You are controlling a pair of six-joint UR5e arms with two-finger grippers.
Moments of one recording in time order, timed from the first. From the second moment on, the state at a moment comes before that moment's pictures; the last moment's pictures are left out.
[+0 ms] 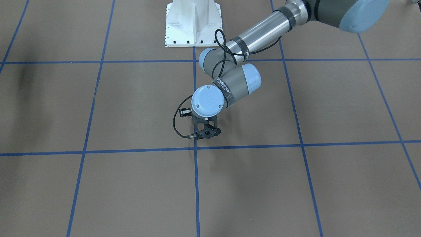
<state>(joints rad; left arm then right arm) -0.62 -2.62 -1.01 -1.68 -2.36 -1.22 1.34 -1.65 1.81 -1.60 2.48 -0.19</state>
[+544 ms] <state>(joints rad) -0.61 -2.62 -1.00 -1.72 -2.36 -1.23 1.34 -1.63 1.81 -1.60 2.48 -0.17</state>
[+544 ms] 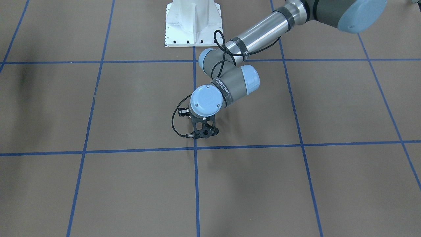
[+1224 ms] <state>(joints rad) -0.64 -2.61 -1.04 -1.75 -2.36 -1.23 1.29 -1.55 1.81 -1.60 2.47 -0.03</state>
